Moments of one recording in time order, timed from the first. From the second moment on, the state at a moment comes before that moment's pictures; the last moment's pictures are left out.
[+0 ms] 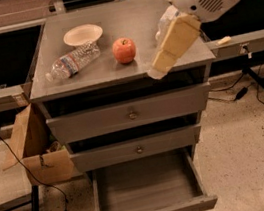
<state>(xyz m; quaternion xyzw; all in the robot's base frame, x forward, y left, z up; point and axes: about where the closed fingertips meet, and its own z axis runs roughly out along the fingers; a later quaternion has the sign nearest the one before) 0.503 -0.083 1.029 -0.57 0.73 0.05 0.36</state>
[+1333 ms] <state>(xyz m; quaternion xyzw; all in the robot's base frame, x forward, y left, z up) 0.550 0.034 1.059 -0.68 0.61 0.11 0.39</state>
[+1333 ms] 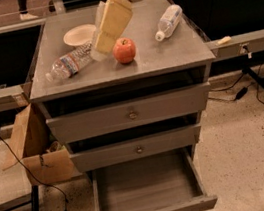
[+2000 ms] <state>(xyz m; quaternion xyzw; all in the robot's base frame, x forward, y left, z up) 0.565 0.054 1.047 -0.69 0.58 0.15 0.42</state>
